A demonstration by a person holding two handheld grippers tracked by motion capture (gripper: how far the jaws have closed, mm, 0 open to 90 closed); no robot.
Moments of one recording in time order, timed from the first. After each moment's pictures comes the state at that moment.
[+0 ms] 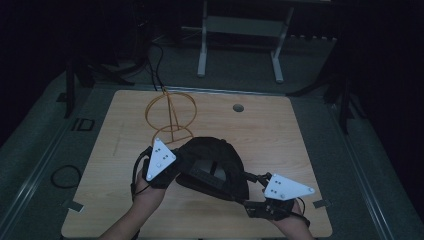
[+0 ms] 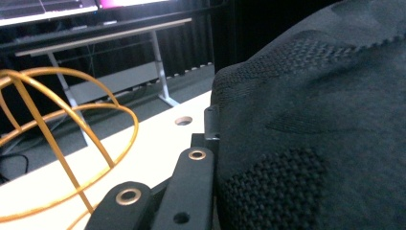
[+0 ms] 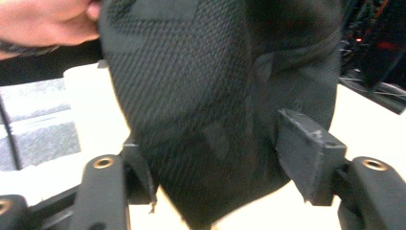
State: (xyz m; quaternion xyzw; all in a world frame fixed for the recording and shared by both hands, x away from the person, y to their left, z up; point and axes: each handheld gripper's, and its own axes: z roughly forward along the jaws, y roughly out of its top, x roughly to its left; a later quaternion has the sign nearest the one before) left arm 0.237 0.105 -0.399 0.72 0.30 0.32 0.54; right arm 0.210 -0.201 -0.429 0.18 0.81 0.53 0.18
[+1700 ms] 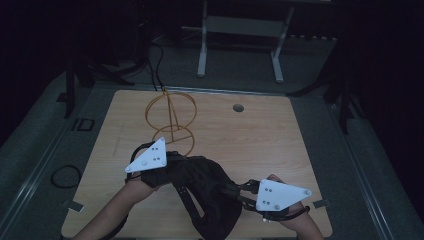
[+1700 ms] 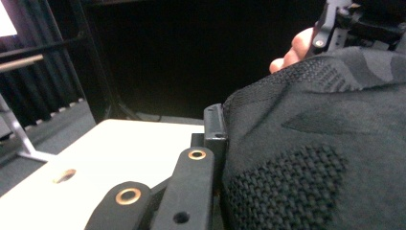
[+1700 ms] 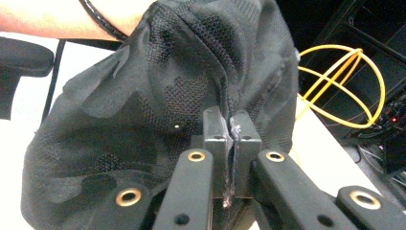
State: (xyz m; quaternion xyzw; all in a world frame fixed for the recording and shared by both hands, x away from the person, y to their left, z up) left arm 0.255 0.120 -0.395 0.77 0.09 0.15 0.62; right arm 0.201 -0.174 -0.378 -0.01 0.83 0.52 0.20
